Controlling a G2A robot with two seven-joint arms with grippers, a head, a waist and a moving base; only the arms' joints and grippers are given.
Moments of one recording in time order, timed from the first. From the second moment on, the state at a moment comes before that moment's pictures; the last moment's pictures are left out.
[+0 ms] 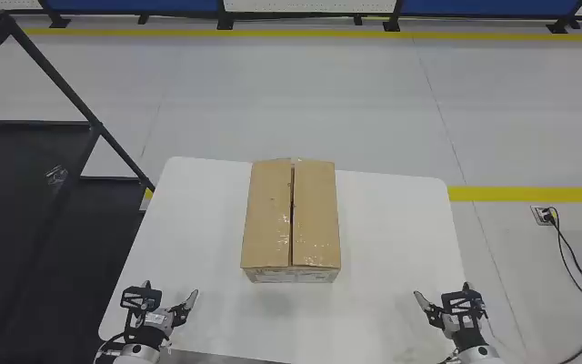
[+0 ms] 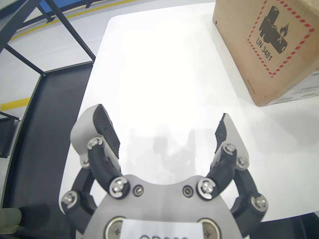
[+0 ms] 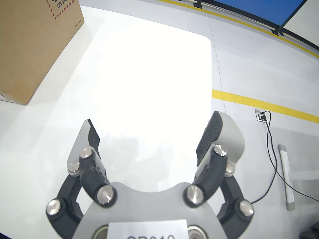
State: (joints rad) left arm 1.73 -1.15 -1.60 -1.80 1.33 0.00 0.00; right arm -1.73 -1.15 1.60 -1.80 -1.33 0.00 0.00
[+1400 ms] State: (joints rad) left arm 1.52 -1.16 -1.60 -1.69 1.07 -0.21 0.15; right arm -1.64 -1.17 1.43 -2.05 -1.36 -0.13 -0.04
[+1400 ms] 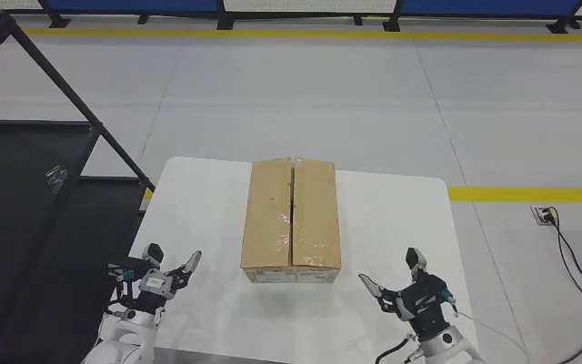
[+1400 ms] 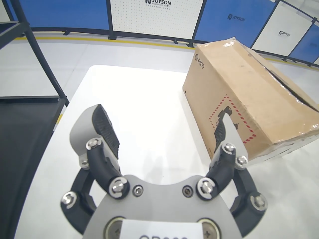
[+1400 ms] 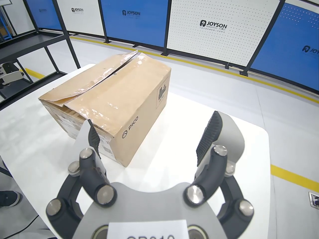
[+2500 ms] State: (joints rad) left arm 1.45 -1.19 -1.54 -1.69 0.92 -0.11 0.10; right arm -1.27 -1.28 0.87 -1.82 -2.29 0.15 0.26
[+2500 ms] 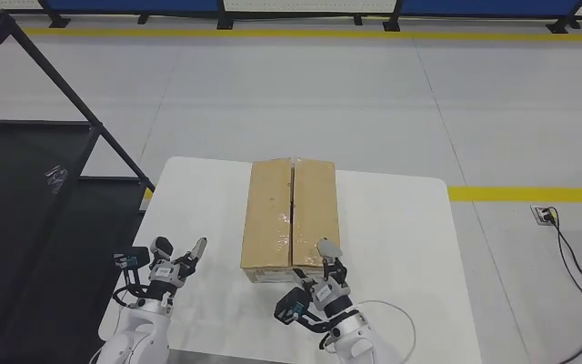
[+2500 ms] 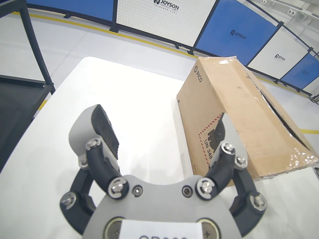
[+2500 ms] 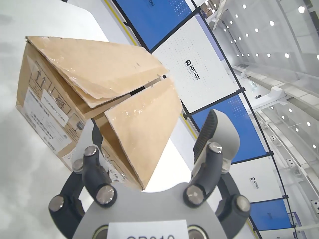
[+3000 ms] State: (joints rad) left arm 1.45 -1.19 -1.54 -1.69 0.92 -0.11 0.10; right arm -1.25 -1.30 0.88 -1.76 -2.32 0.15 0.30
